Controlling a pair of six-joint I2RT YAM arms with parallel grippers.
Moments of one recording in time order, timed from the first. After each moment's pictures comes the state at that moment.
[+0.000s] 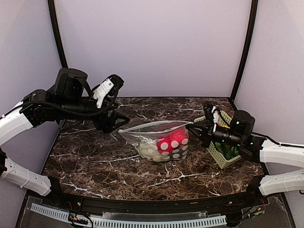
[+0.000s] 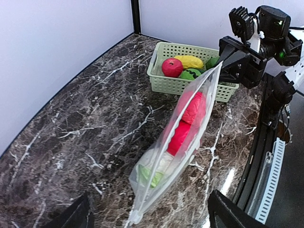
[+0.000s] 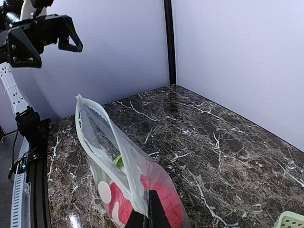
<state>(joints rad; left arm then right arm) -0.96 1.15 1.27 -0.66 -0.01 0.02 0.72 1.00 0.49 0.43 -0.40 0.05</state>
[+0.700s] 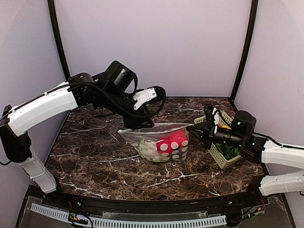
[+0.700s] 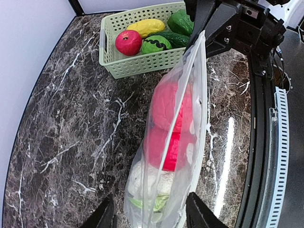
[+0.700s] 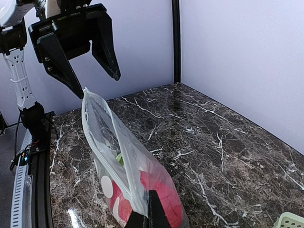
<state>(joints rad) -0.97 1.61 1.69 -0.87 0.16 0.33 0.72 0.97 0.48 0.38 -0.42 0.01</state>
